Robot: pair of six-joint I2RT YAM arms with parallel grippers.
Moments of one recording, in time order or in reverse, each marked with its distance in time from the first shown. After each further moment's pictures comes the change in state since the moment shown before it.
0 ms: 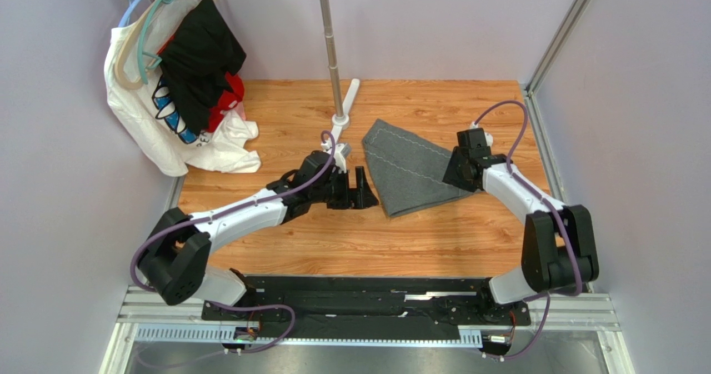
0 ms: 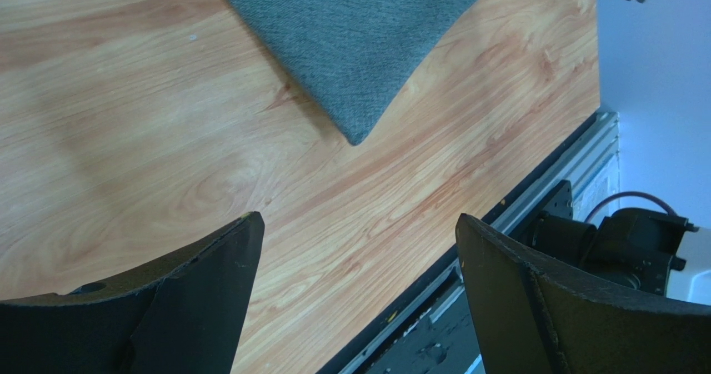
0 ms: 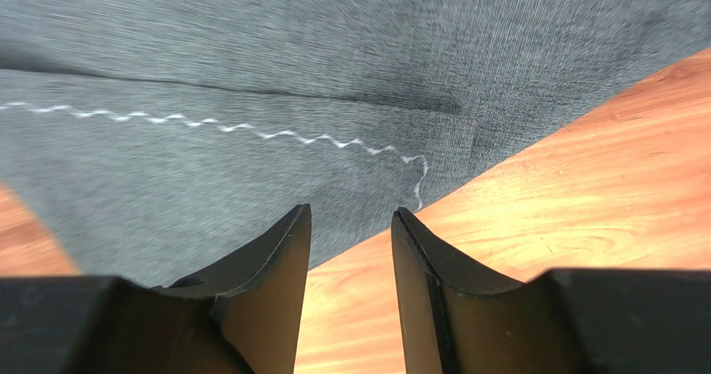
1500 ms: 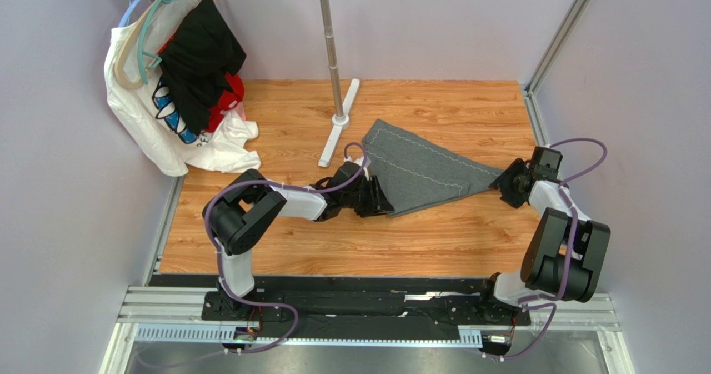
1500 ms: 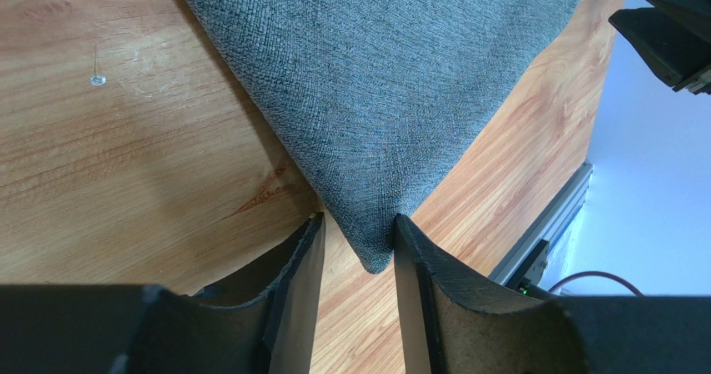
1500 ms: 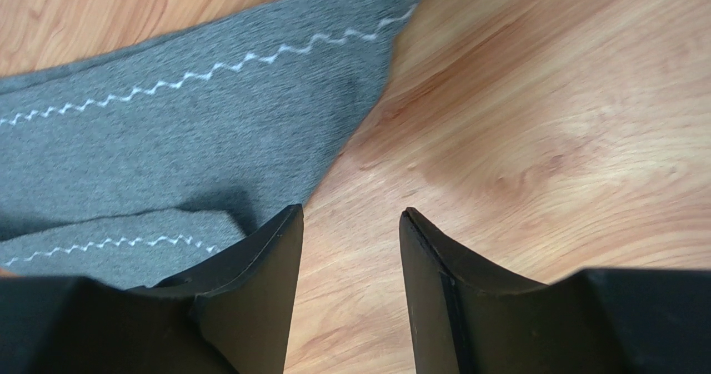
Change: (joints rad) left arm -0.076 0.475 0.069 0.388 0.005 -0.284; right arm -0.547 -0.068 -0.161 0.161 -0.319 -0.019
